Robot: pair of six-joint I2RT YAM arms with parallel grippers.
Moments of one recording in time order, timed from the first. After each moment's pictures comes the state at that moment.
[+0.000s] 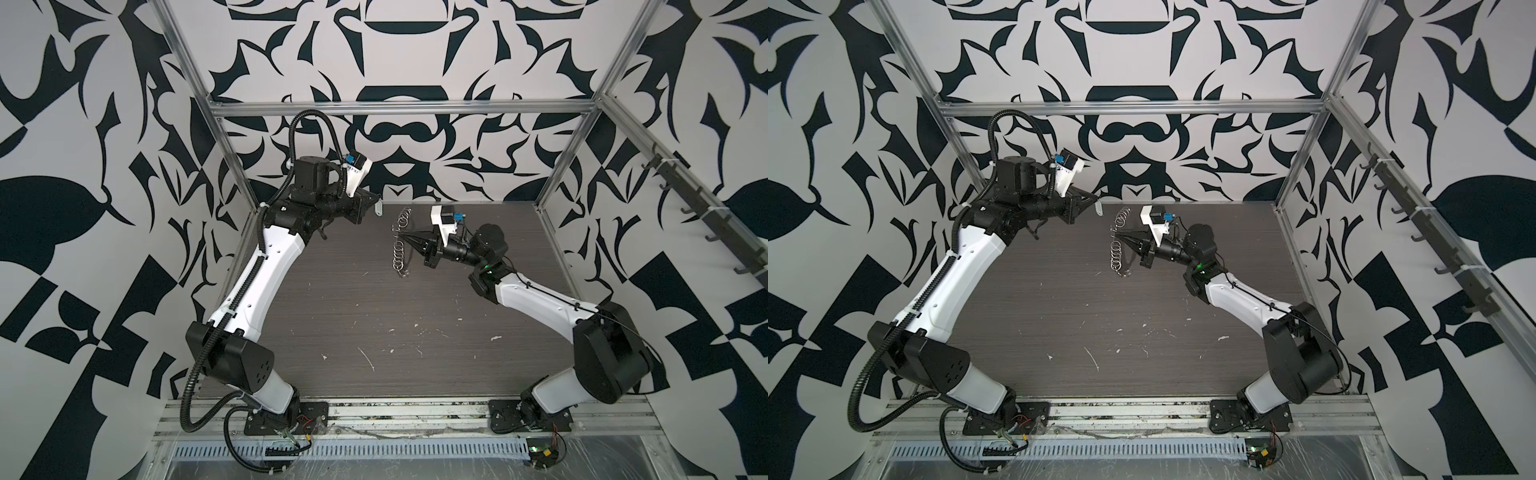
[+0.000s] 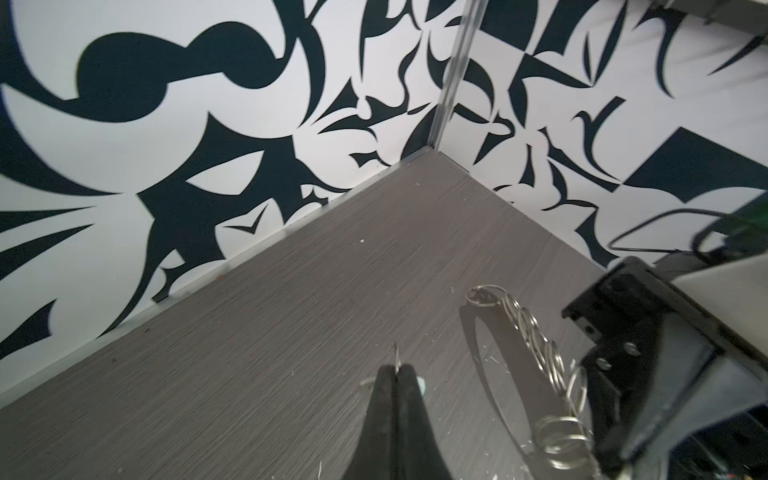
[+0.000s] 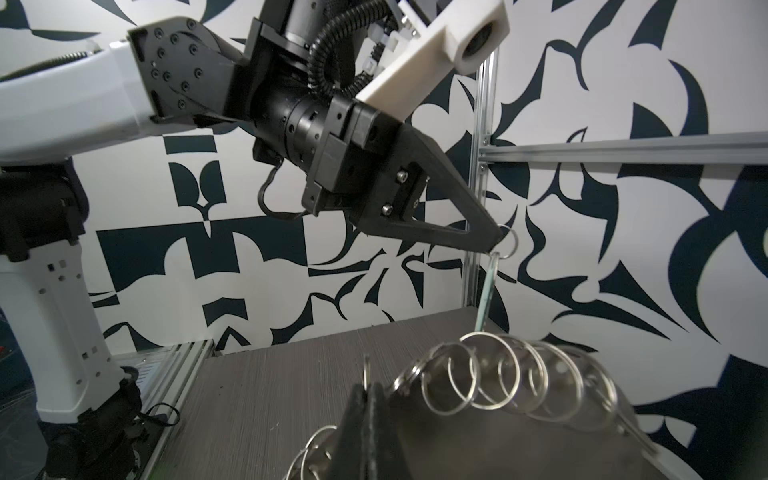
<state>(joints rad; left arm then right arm) -0.35 1.57 1.71 -0.62 0.50 0.09 0.50 1.48 0.94 0.76 -0.82 0.17</state>
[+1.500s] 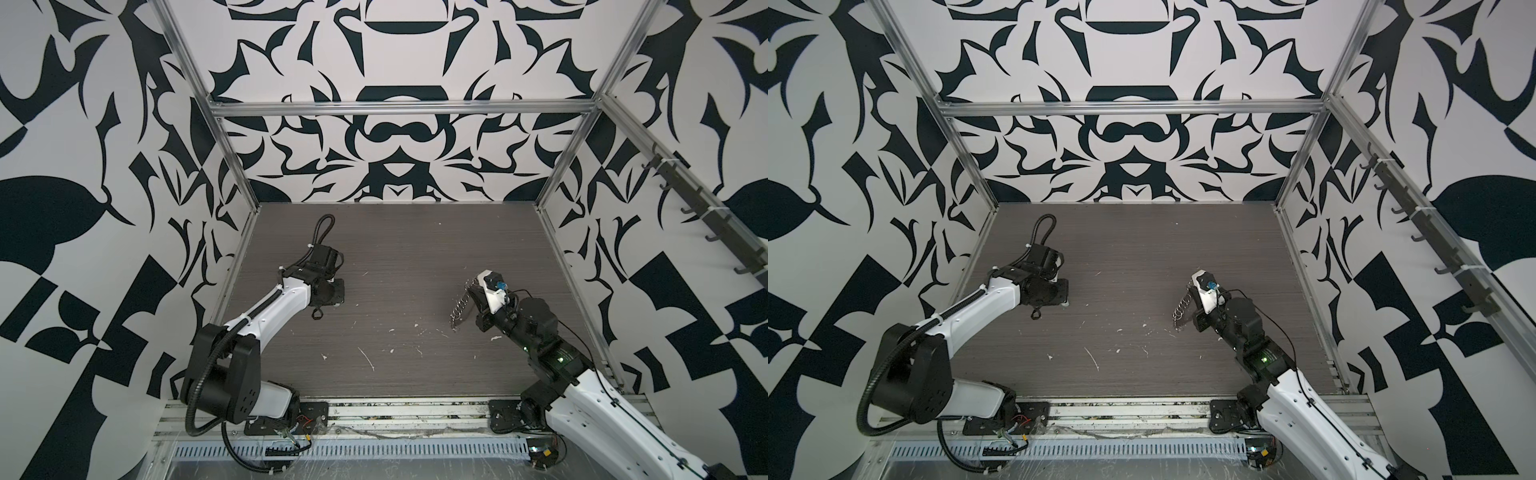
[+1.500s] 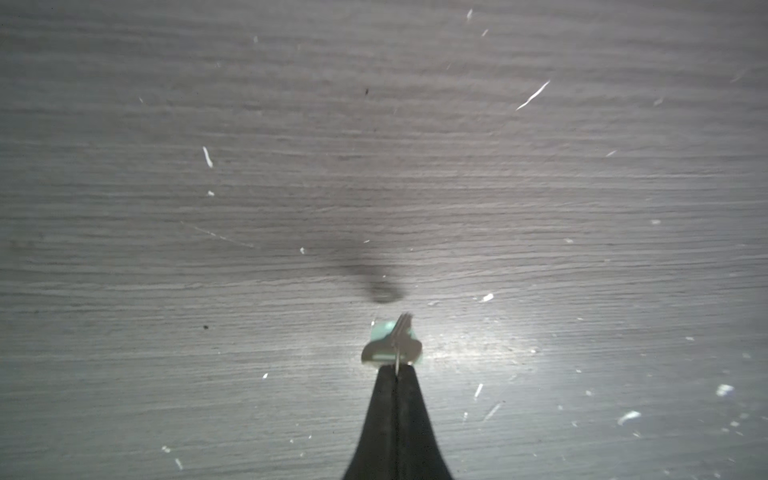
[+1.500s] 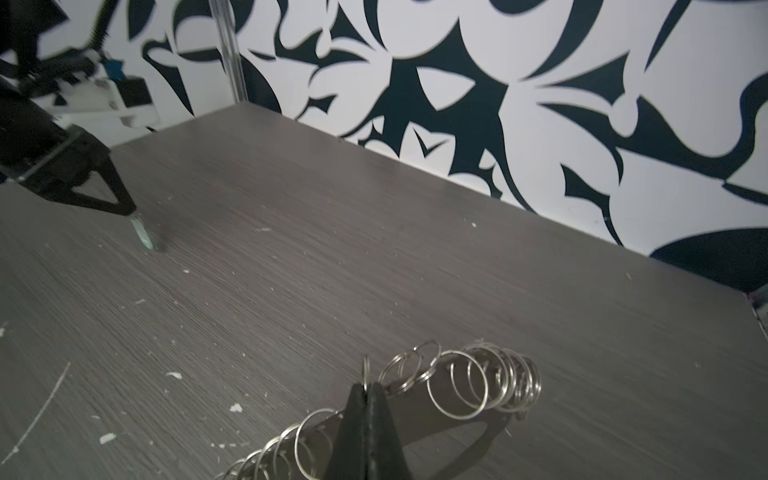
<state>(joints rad) -0.35 1.44 0.91 -0.66 -0.03 -0.34 0.50 0.62 0.41 -0.11 -0.03 -0.06</state>
